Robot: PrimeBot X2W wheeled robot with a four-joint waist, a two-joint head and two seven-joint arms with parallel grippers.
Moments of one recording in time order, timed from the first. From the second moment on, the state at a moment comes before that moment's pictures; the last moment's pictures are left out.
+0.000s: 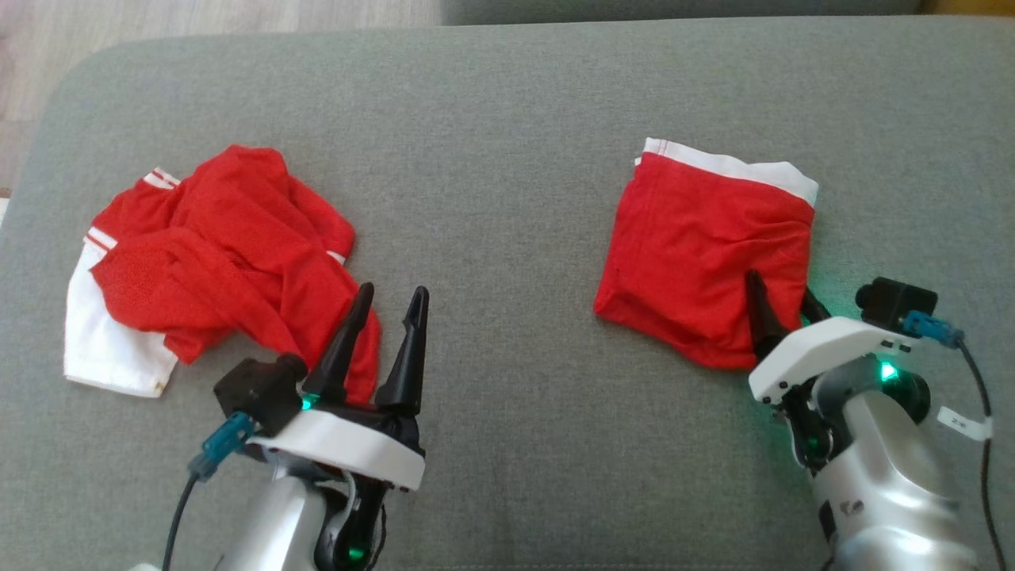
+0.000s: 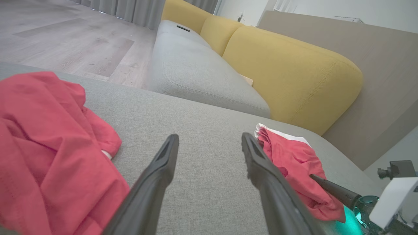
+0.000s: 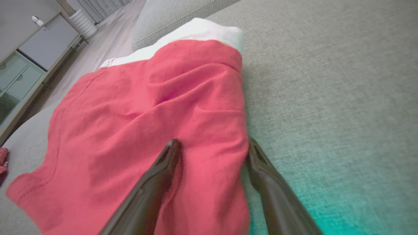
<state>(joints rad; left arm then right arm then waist) -0.13 0.05 -0.34 0.19 -0.43 -0.08 -0.26 -0.45 -0.05 0.00 0.83 0.39 0.13 -0.03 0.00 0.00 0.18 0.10</state>
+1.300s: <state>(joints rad) -0.22 0.04 -0.37 0.15 -0.45 -0.08 -0.26 -0.64 -0.80 0.24 0.83 0.11 0.13 0.11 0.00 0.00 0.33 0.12</state>
